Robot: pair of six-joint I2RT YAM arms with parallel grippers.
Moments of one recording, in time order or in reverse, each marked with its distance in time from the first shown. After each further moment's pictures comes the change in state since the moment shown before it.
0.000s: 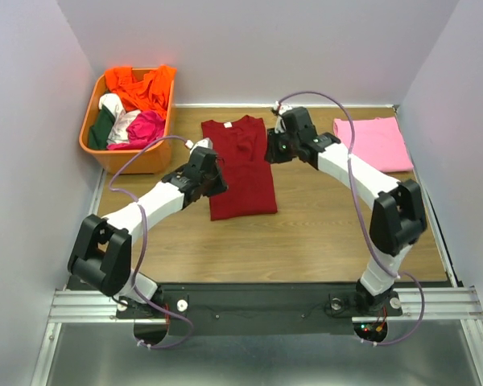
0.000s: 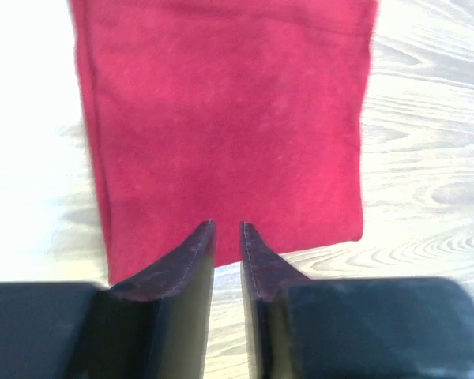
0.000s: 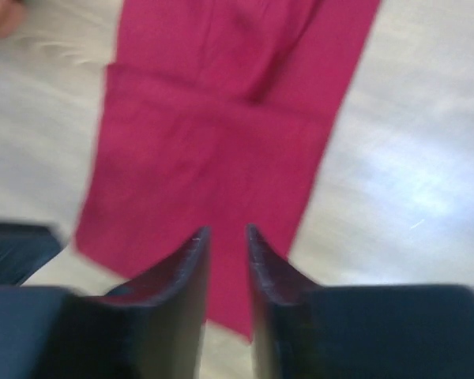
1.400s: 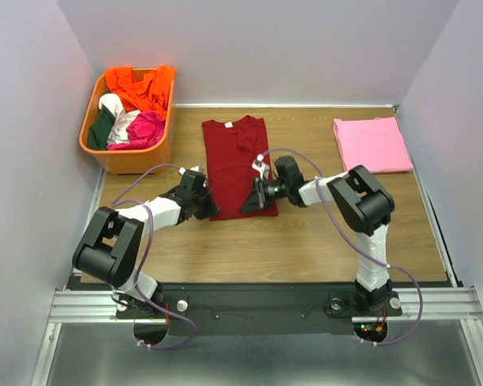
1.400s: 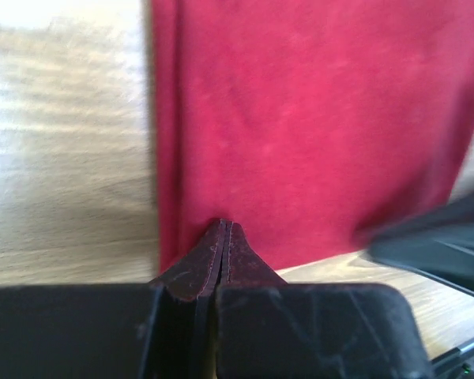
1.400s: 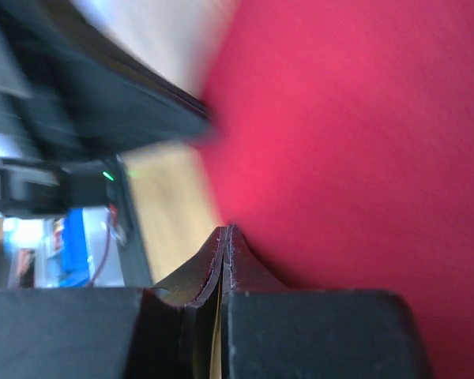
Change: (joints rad) left arm 0.097 0.055 -0.282 0.240 0.163 -0.024; right arm 0.018 0.203 -0.495 0.826 -0.853 0.357
